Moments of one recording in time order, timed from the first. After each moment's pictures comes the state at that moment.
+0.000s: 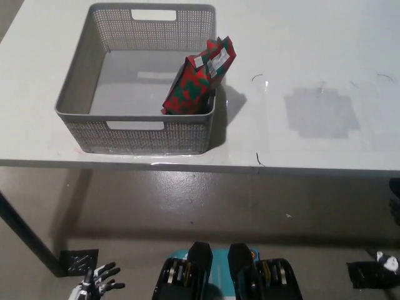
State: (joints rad) left_arm 0.04 0.12 0.11 0.57 -0.22 -0.42 -0.27; right_arm 0.04 -0.31 -0.21 0.10 -0.03 -0.19 0.33
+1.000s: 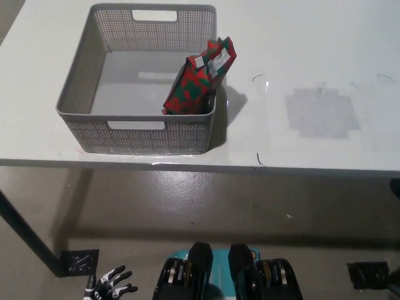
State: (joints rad) left_arm 0.06 0.04 0.16 0.59 -0.28 -0.44 -0.35; right_arm 0.17 -0.36 -0.23 0.14 0.14 -0.35 0.33
